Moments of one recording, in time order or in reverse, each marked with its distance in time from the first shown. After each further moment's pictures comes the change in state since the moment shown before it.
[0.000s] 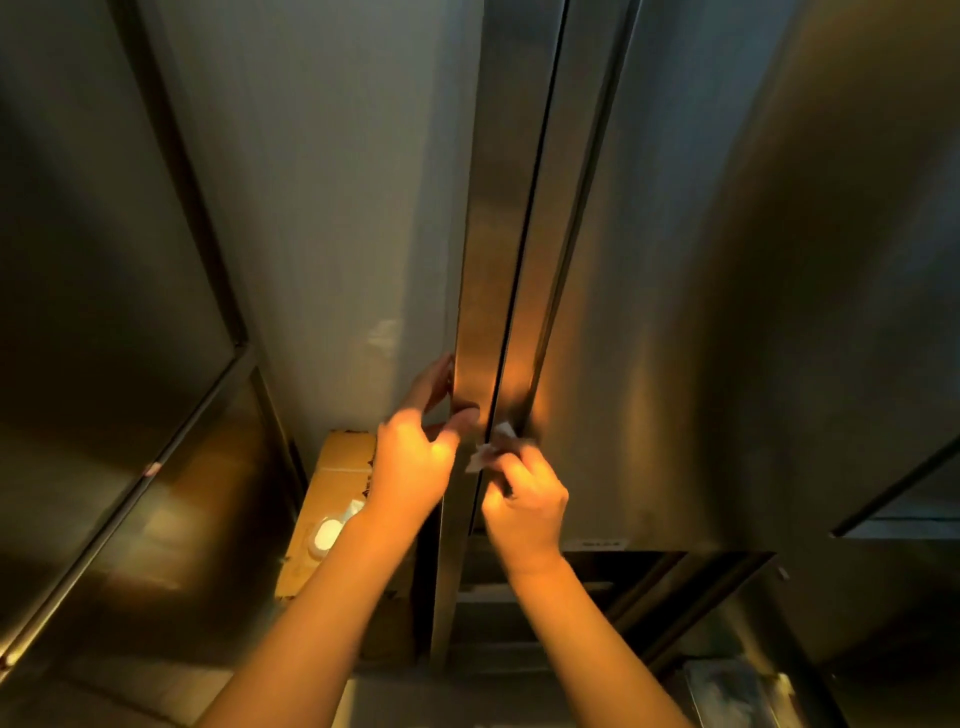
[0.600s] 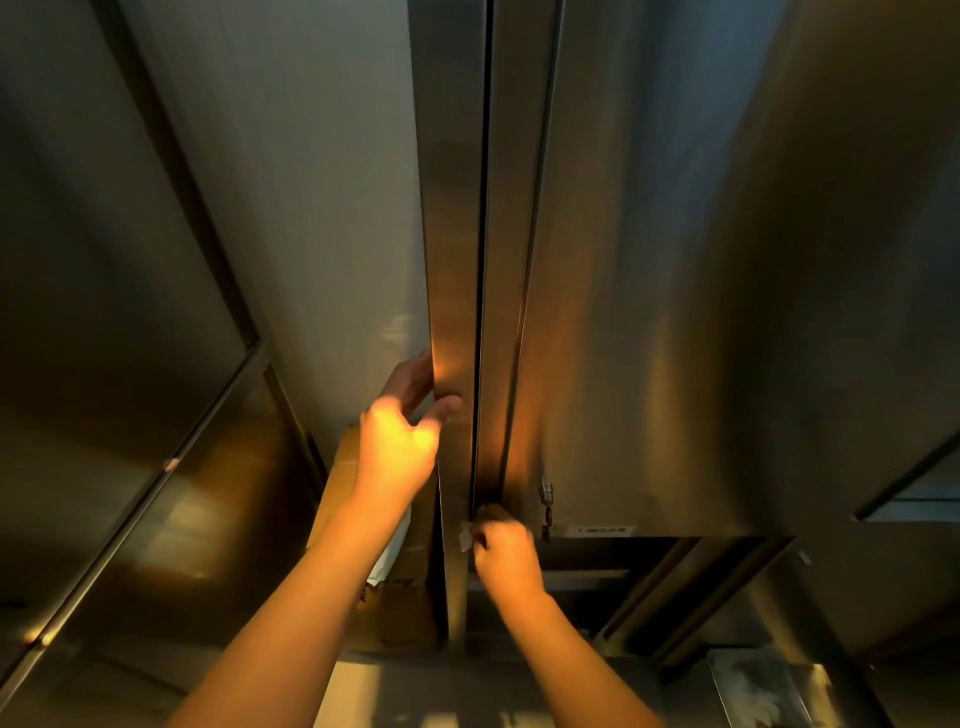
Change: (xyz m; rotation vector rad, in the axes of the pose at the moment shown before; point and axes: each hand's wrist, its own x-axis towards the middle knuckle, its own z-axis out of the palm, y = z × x) left_hand -0.003 0.006 0.008 -0.052 0.073 -0.080; right_hand -0.094 0.067 0.038 -0.057 -0.687 0.318
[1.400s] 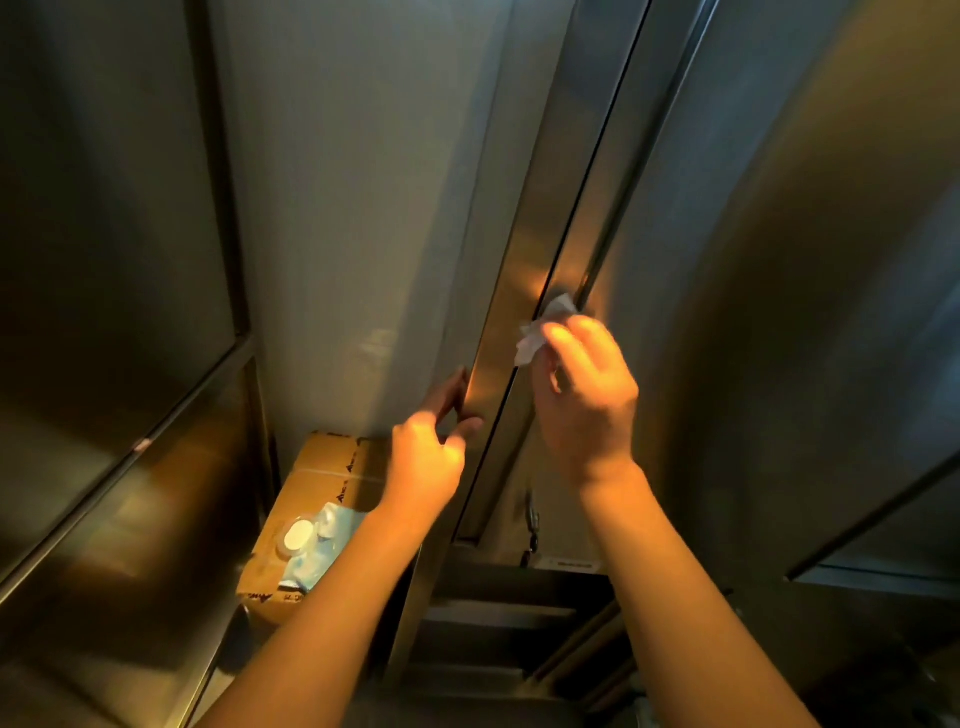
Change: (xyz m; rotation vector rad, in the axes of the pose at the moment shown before) left_hand 0.000 -0.012 0.003 -0.040 0.003 -0.019; right_hand 0.058 -0.163 -0.227 -0.151 0.913 -0.733
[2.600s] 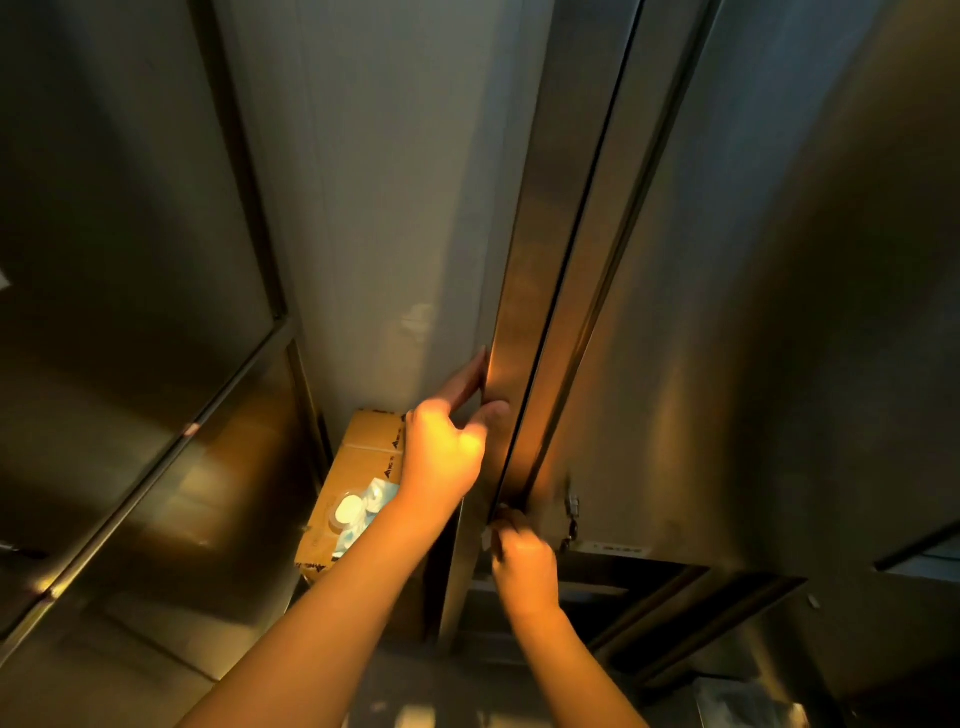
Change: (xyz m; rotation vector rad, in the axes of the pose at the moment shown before) left_hand 0.002 -0.014 0.002 -0.076 0.028 -0.026; right_hand -0.284 -0.005 0.072 -0.013 -0.897 0.540
